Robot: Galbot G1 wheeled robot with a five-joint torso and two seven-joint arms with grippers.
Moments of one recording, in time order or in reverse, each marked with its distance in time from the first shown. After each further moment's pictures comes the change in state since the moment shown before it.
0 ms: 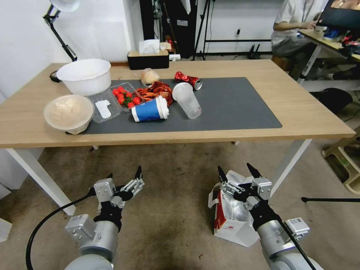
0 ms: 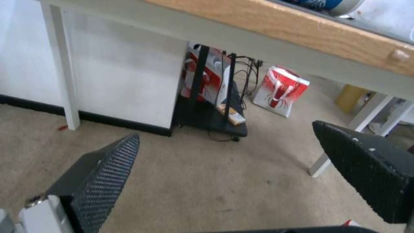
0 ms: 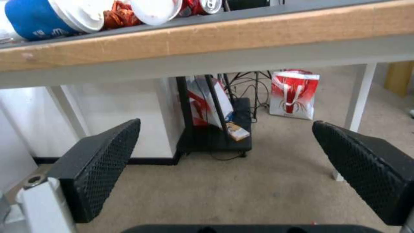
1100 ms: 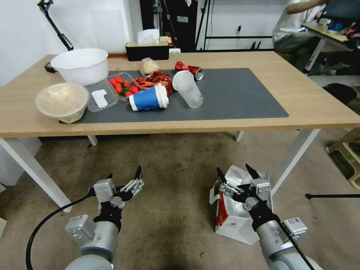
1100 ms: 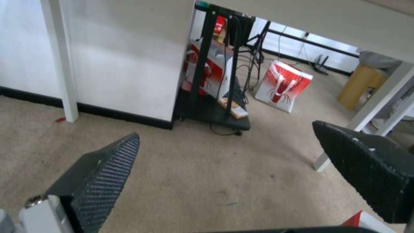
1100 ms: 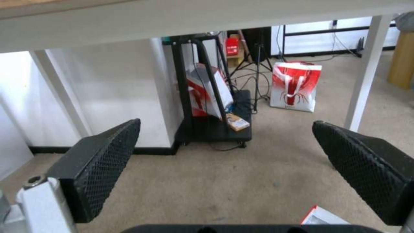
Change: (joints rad) left arm 0.001 -0.001 -0.002 0.004 0.001 -0.007 0.008; right arm 0.003 -0.004 0.004 -0.012 -0.005 0.002 -0.007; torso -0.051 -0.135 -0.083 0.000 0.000
